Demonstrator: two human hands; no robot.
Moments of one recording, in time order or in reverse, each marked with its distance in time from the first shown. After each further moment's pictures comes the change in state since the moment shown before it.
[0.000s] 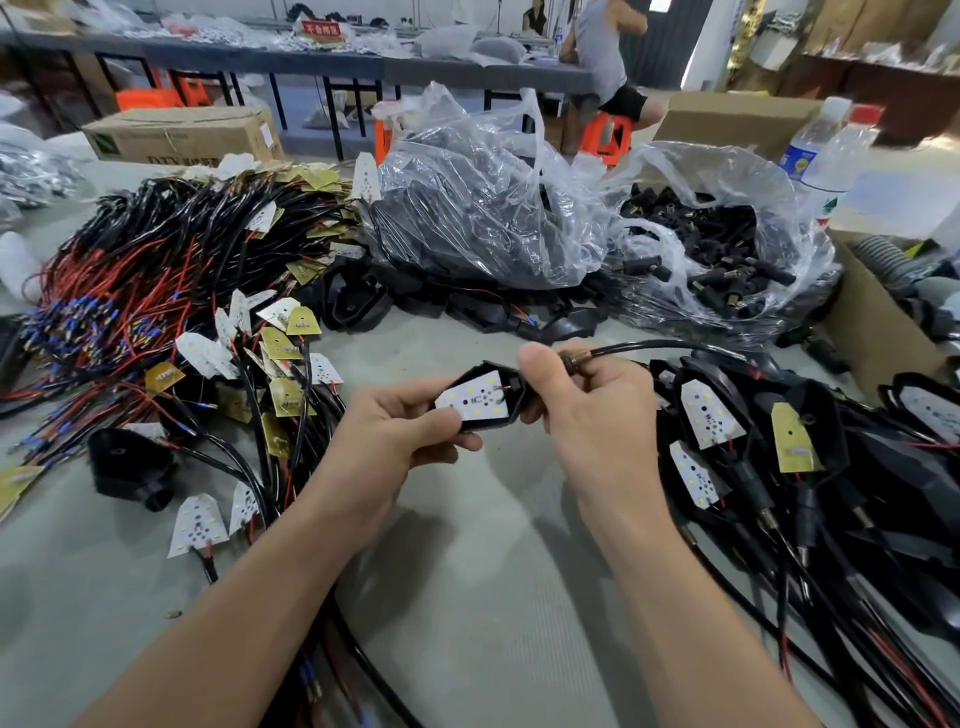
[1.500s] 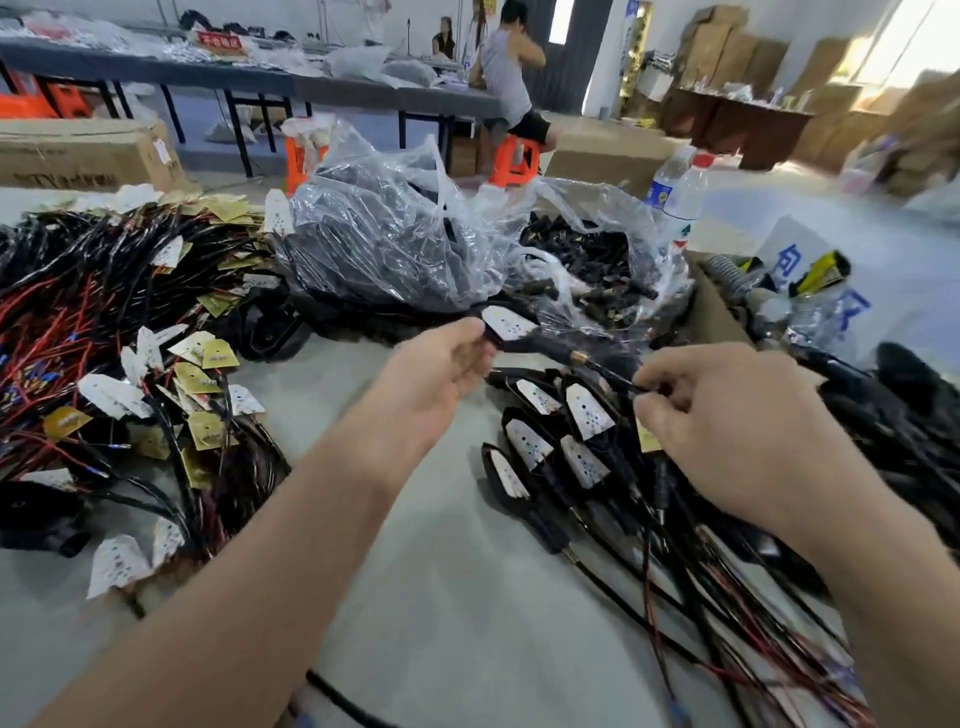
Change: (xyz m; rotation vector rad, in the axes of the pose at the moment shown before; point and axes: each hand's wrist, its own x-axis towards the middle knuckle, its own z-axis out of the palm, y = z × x) left_hand 0.067 0.044 0.103 -0.359 0.085 -0.278; right_hand -0.021 -0.120 -0.152 -1.226 -0.106 -0.053
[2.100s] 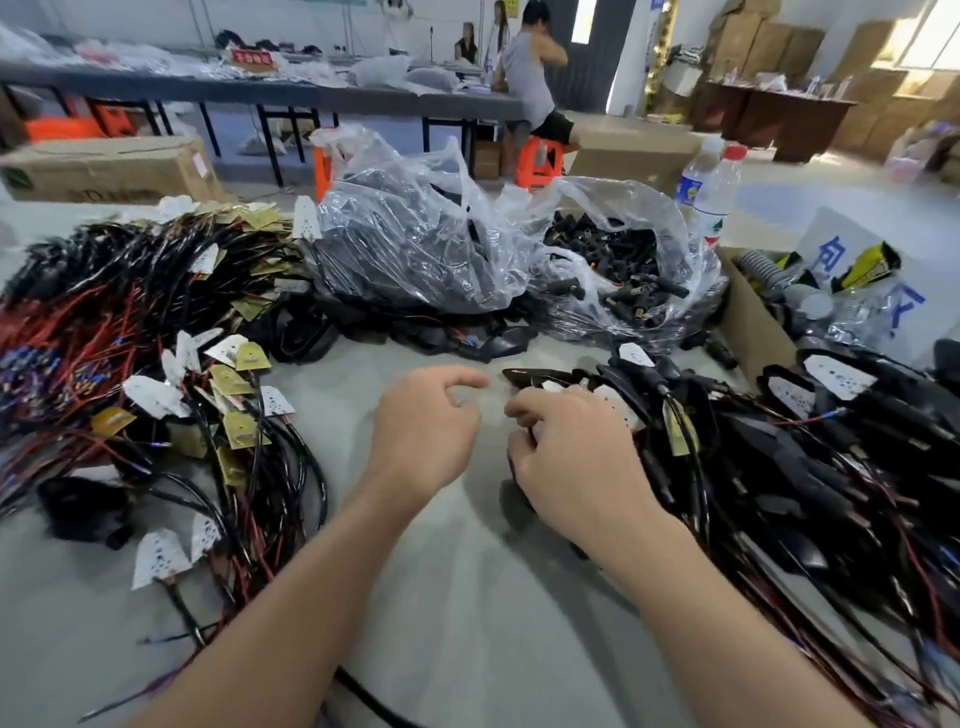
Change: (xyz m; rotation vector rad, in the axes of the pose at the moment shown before) left_hand -0.031 -0.025 -0.041 1.119 0.244 0.391; right_hand 0.010 -0.060 0.115 0.215 0.007 -0.129
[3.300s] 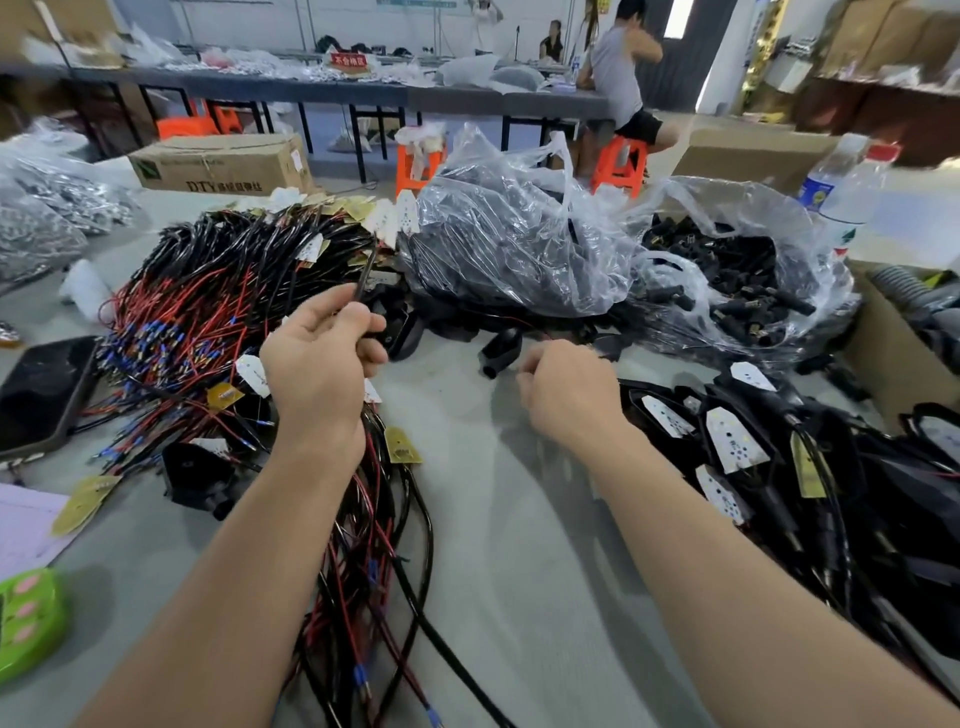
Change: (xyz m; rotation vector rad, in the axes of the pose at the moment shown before) left_hand 0.034 -0.054 -0.108 -0.836 0.568 -0.056; right_hand 0.105 -0.045 0.072 -0.115 -0.143 0.028
